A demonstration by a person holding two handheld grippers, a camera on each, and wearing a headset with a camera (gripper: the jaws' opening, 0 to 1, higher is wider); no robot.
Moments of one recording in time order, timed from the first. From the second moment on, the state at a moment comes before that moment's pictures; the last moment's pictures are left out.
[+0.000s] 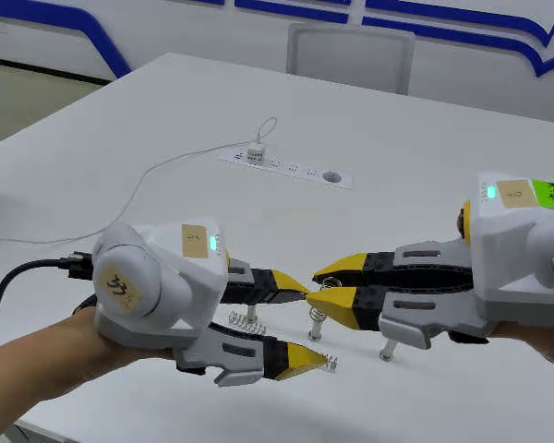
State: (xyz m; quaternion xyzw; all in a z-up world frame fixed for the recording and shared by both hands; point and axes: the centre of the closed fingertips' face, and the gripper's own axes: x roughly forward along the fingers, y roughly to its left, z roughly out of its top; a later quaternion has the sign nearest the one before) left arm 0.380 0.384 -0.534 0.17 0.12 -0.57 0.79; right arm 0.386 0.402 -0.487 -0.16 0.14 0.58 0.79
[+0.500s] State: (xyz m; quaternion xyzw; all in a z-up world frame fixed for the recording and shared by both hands) left arm 0.381 0.405 -0.540 0.14 0.14 -0.55 0.81; right arm 0.408 0.378 -0.492 -0.15 0.15 0.53 0.82
